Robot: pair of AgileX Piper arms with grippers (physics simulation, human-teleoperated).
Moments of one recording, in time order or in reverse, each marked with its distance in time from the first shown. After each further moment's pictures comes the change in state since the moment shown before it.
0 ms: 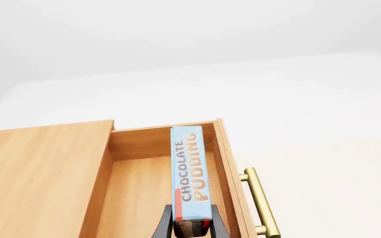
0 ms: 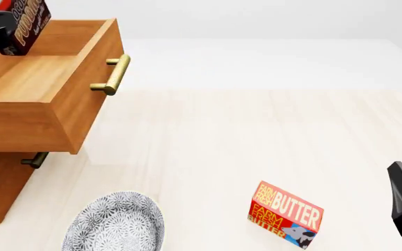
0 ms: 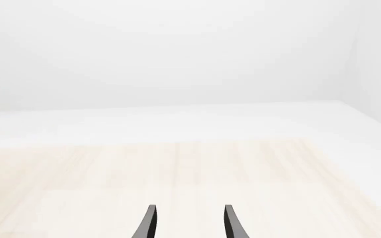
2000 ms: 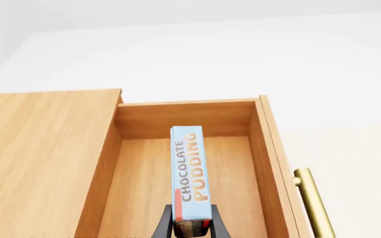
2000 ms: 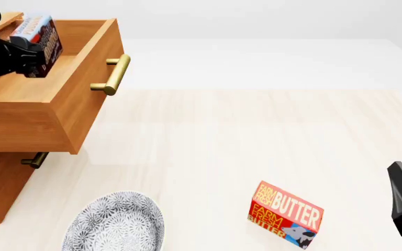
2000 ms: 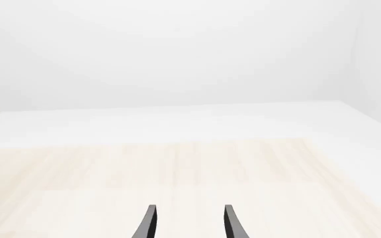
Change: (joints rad) left arm 0.100 0.275 0.004 -0.107 0.008; right arm 0.000 0.000 0.000 0.000 0.000
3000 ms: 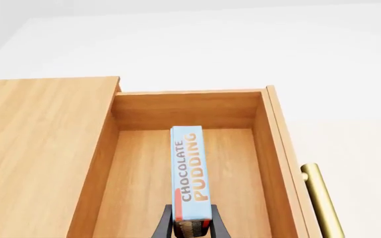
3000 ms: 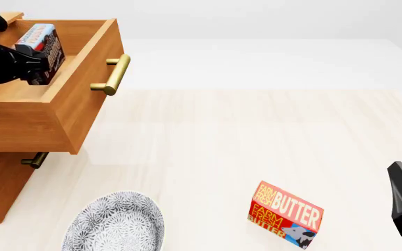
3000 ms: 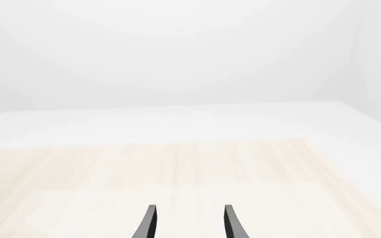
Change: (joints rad) left arm 0.007 0.024 0.018 -0.001 -0.013; right arm 0.000 0.000 0.000 0.000 0.000
